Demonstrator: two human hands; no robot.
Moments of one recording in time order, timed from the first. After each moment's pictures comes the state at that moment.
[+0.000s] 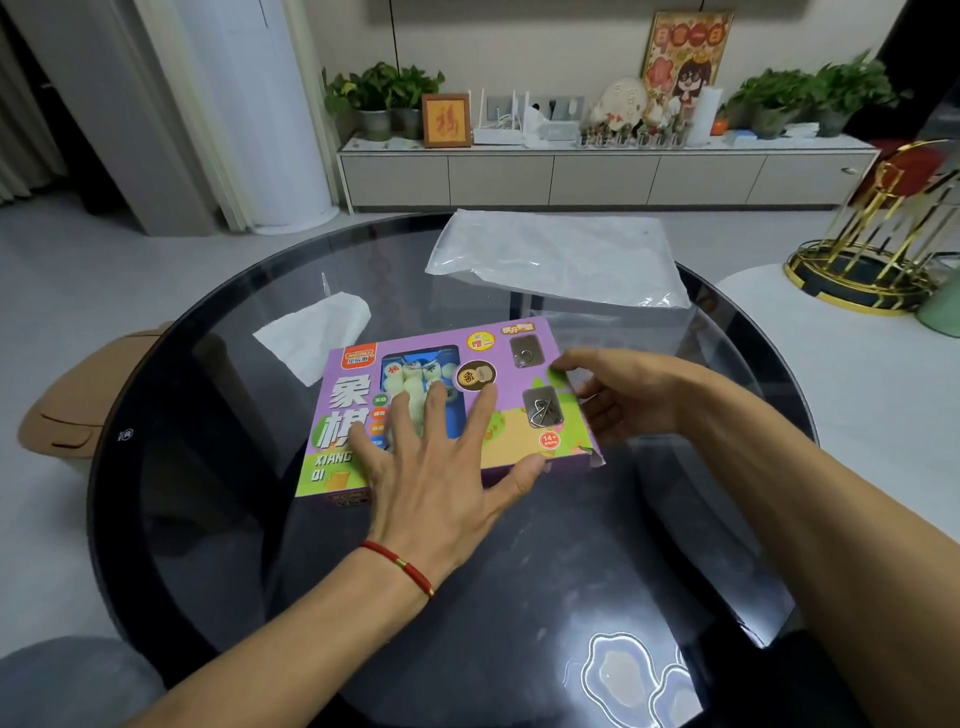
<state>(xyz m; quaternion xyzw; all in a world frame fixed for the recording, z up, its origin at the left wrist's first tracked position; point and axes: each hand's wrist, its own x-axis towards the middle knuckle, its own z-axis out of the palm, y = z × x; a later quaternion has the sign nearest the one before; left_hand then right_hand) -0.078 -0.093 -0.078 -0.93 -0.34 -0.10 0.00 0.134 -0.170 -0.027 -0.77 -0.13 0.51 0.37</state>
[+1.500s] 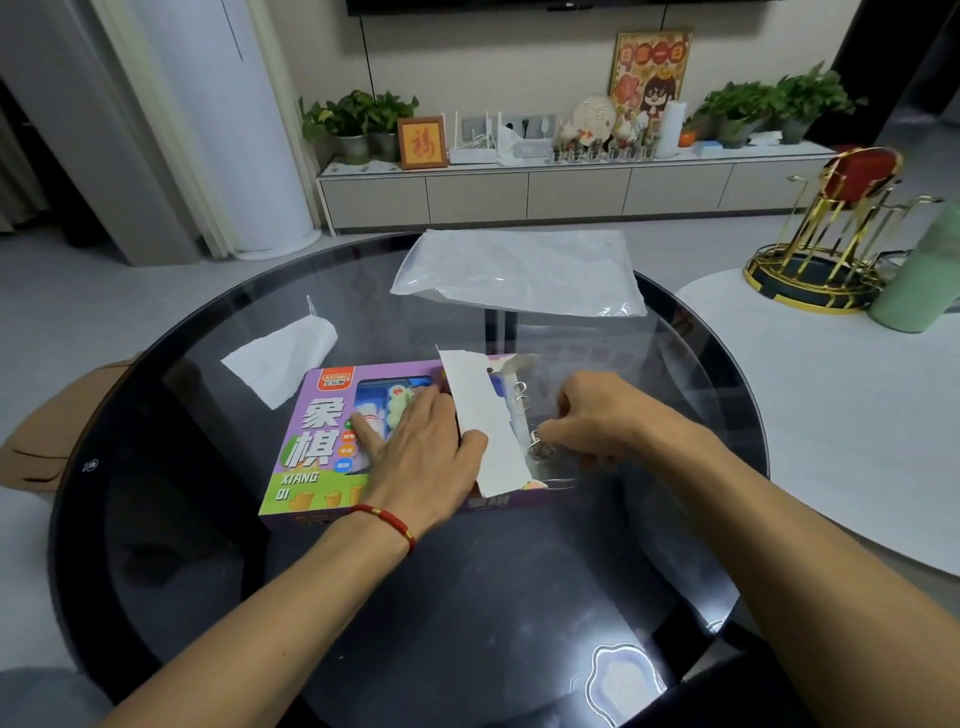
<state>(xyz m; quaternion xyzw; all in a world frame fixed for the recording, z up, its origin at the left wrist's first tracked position) -0.034 -0.089 -0.059 -0.92 -0.33 -0.08 -0.21 0.128 -0.207 -0.027 -0.88 -0.37 0.26 0.15</state>
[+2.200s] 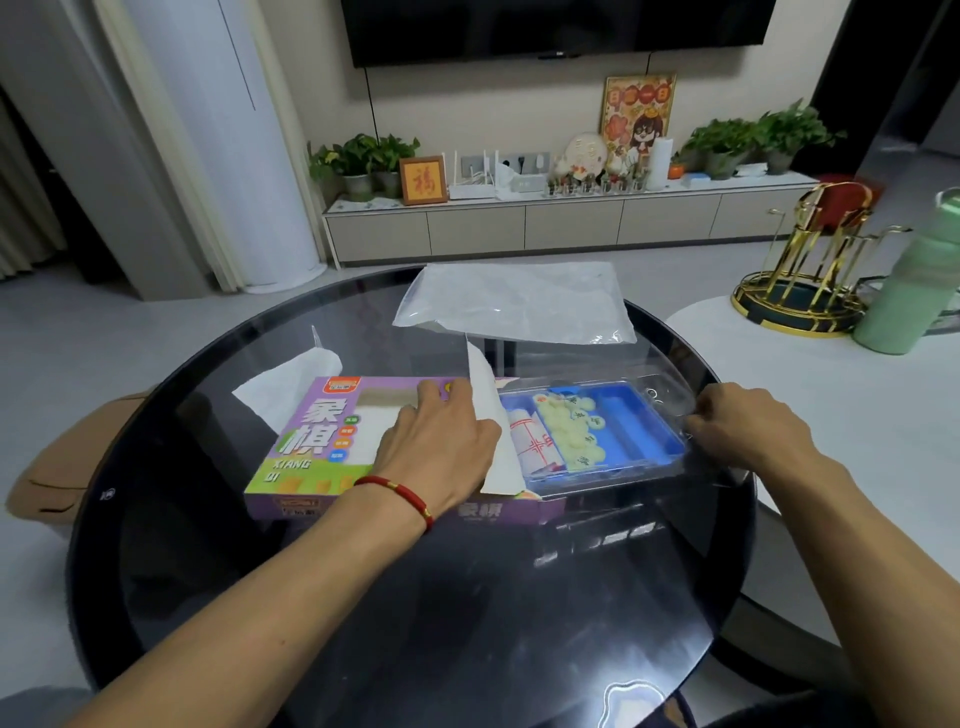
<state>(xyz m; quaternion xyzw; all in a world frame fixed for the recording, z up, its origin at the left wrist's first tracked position) -0.023 -0.098 -0.009 -0.94 -0.31 -0.07 -0.13 0.214 -0.301 -0.042 -0.97 -0.21 0.05 0.09</state>
